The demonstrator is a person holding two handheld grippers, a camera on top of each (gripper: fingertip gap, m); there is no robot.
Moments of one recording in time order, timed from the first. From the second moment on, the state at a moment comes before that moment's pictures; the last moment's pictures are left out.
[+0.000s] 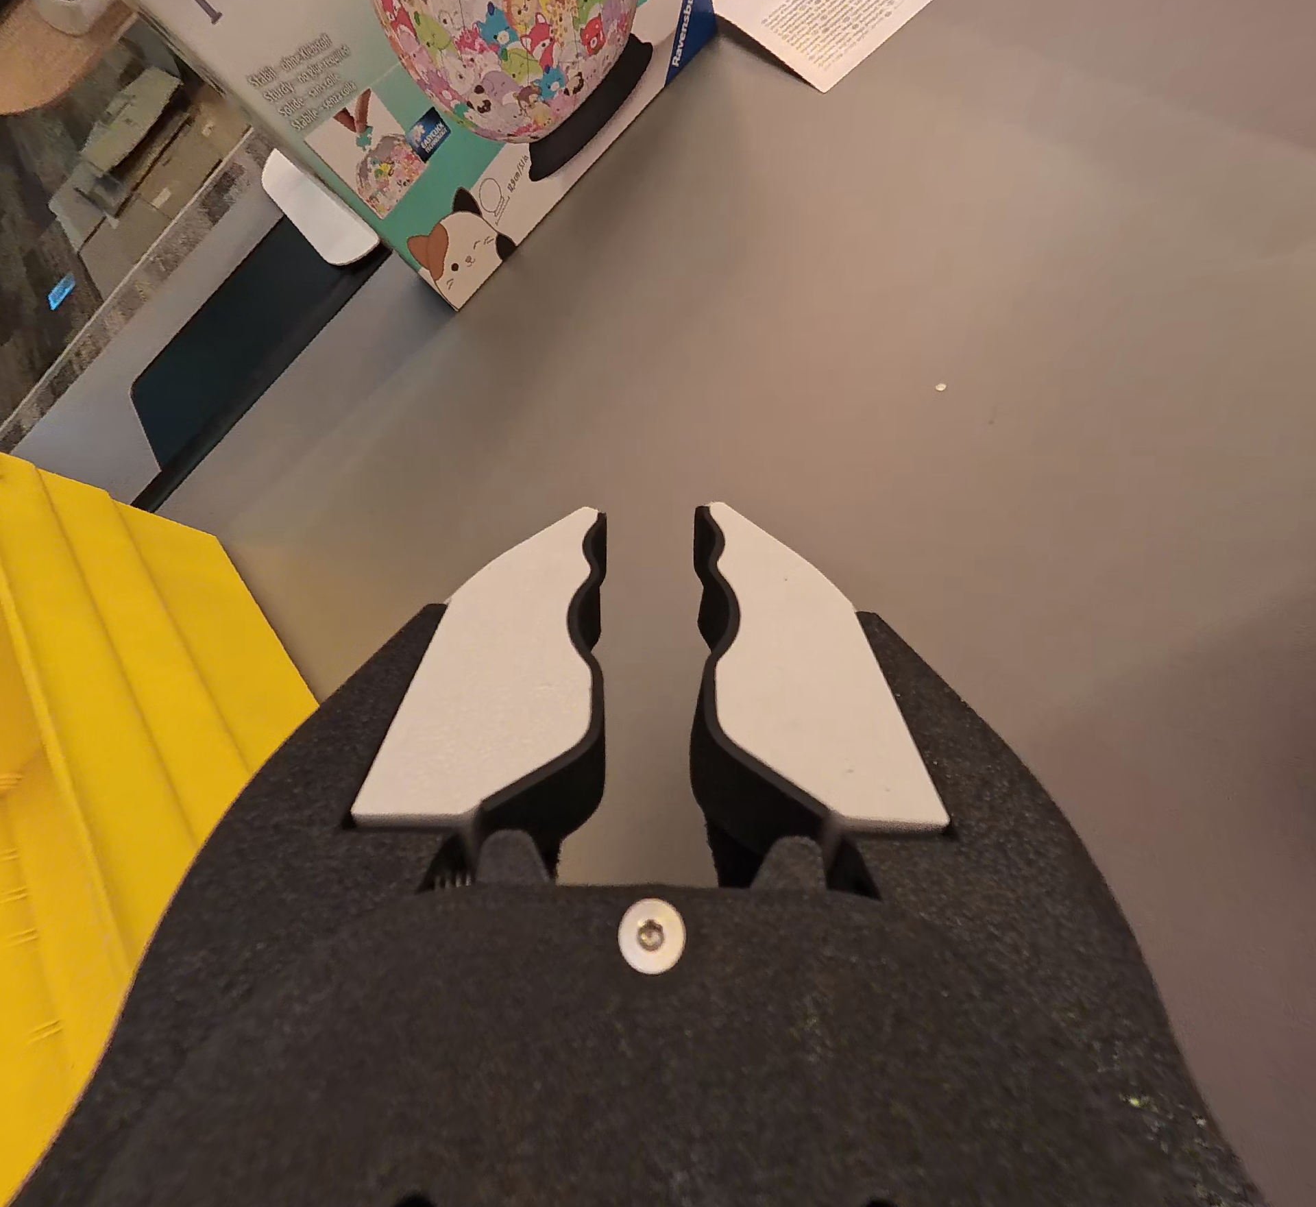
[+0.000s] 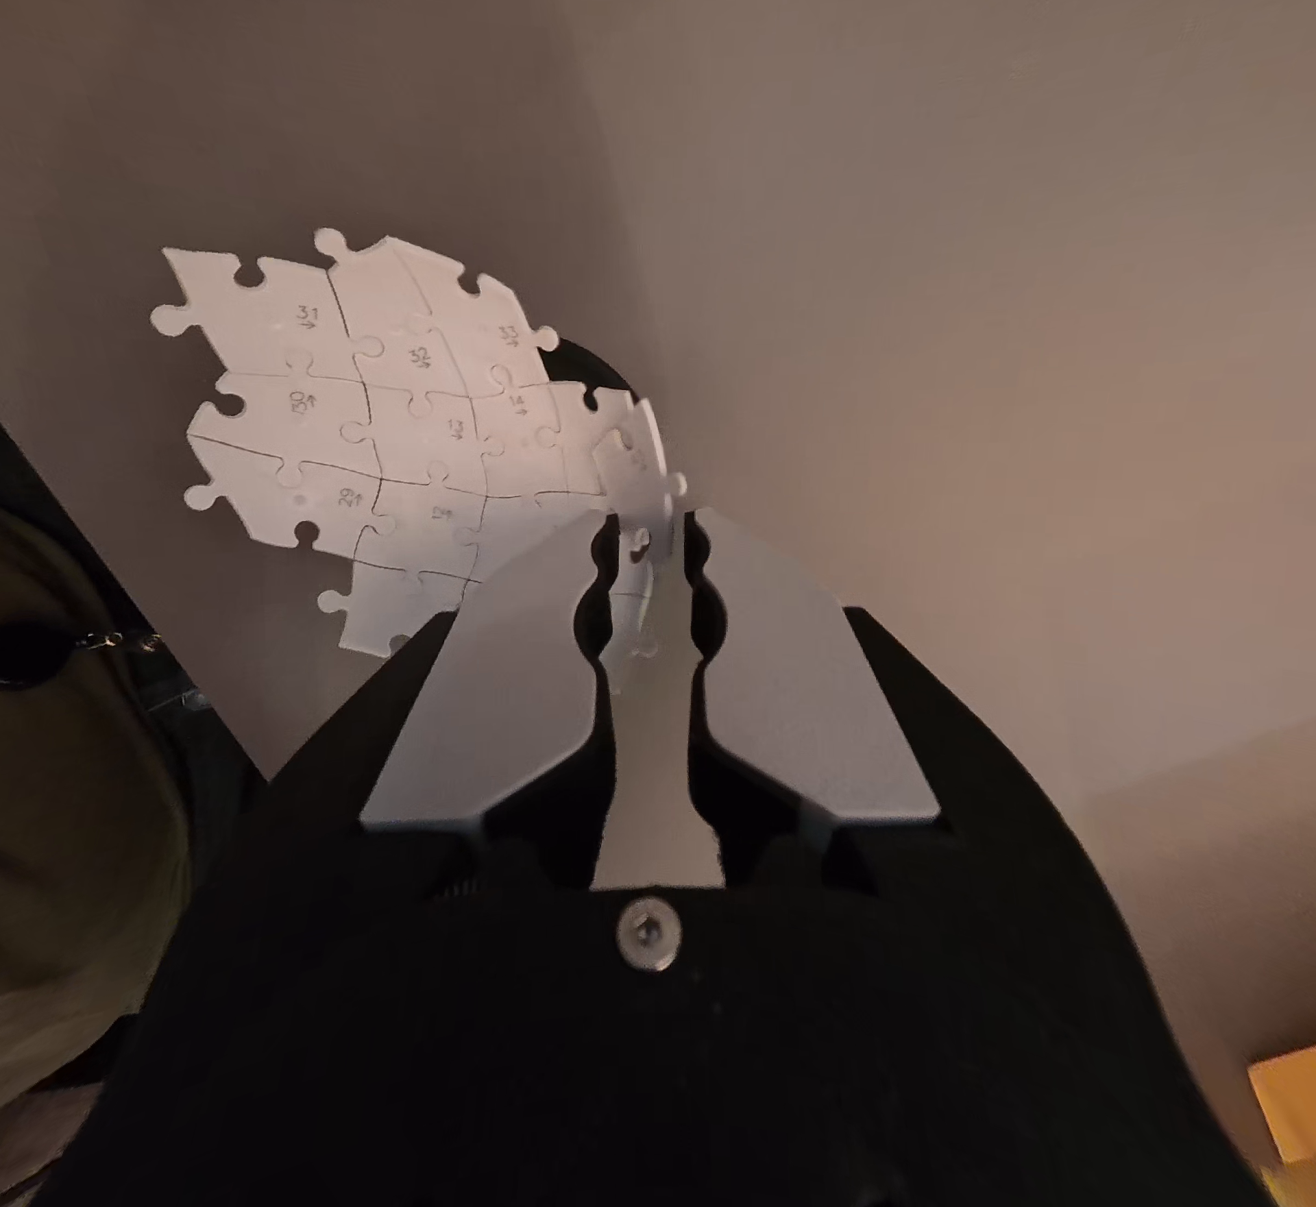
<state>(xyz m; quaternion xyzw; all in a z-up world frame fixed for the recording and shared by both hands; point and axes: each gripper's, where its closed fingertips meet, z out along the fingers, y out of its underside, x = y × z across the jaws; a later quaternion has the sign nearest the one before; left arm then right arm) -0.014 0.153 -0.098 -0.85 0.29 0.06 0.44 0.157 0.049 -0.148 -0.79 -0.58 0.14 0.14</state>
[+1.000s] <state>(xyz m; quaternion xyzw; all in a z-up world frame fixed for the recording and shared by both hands) -0.010 0.153 -0.097 -0.84 0.29 0.05 0.45 0.445 0.268 -0.123 -0.96 -0.14 0.17 0.19</state>
